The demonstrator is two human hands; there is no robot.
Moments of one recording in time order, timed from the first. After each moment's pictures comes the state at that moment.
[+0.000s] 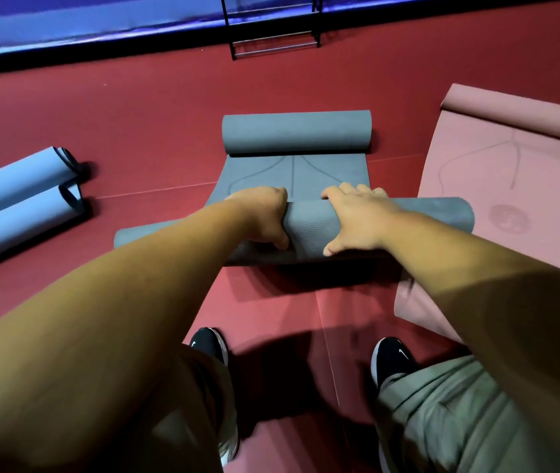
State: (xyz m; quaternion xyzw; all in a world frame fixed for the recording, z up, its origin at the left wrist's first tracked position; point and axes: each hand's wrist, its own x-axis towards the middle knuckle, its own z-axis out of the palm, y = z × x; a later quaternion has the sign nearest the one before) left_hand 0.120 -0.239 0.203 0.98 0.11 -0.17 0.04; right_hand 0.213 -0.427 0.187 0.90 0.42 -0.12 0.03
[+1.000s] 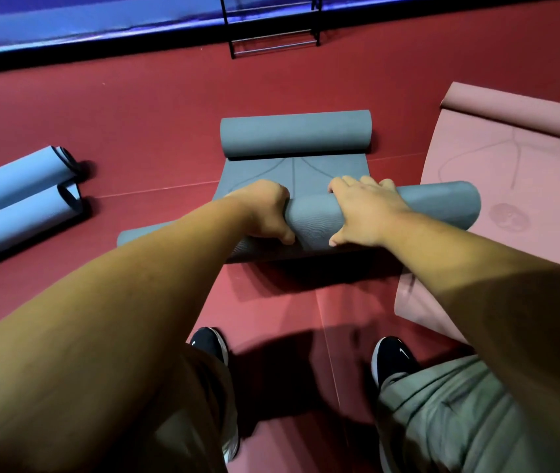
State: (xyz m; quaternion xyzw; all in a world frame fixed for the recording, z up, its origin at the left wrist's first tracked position) left_hand 0.127 -0.236 0.199 0.98 0.12 -0.17 0.08; right_hand 0.217 -0.429 0.189 0.91 0.42 -0.06 0.05
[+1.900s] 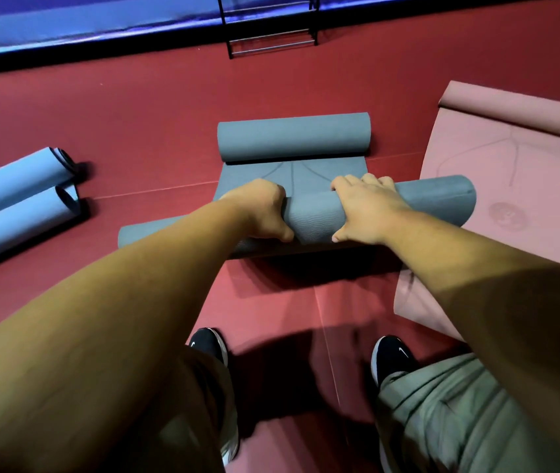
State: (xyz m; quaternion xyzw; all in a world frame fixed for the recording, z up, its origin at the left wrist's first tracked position) left_hand 0.126 -0.233 0.197 0.98 0.12 -0.16 0.06; right_hand 0.225 -0.432 0.182 0.91 0.41 -0.06 0.04
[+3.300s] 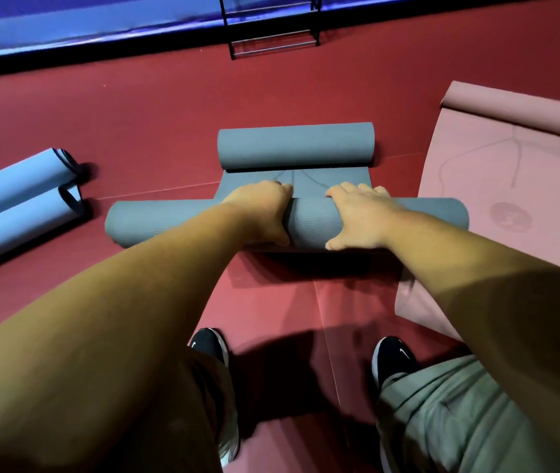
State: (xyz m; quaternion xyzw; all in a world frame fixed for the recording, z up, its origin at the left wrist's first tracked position) left_hand 0.122 -0.239 0.196 0.99 0.08 -0.12 0.02; right_hand 0.215 -0.432 0.189 0.90 0.41 -0.13 0.03
